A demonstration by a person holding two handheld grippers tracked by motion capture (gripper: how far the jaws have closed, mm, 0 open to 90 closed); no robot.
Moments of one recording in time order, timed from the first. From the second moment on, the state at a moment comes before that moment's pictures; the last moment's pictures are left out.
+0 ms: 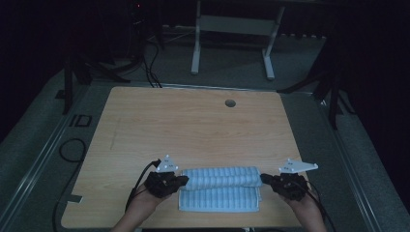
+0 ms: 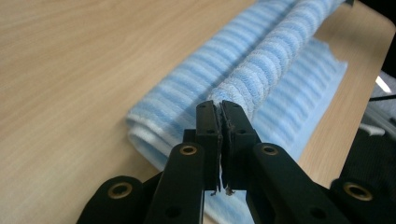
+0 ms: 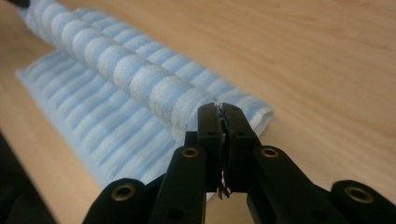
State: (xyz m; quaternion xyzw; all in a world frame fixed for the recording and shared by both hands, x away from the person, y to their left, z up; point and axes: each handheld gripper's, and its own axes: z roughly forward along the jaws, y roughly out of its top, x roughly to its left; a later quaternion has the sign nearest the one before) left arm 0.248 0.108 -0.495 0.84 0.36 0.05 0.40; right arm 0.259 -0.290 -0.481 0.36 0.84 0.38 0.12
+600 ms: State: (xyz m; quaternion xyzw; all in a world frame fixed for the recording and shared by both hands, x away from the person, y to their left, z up) left arm 0.251 0.093 -0.506 0.86 0.33 0.02 0.39; right arm 0.244 -0.283 -0.487 0.36 0.84 0.38 0.11
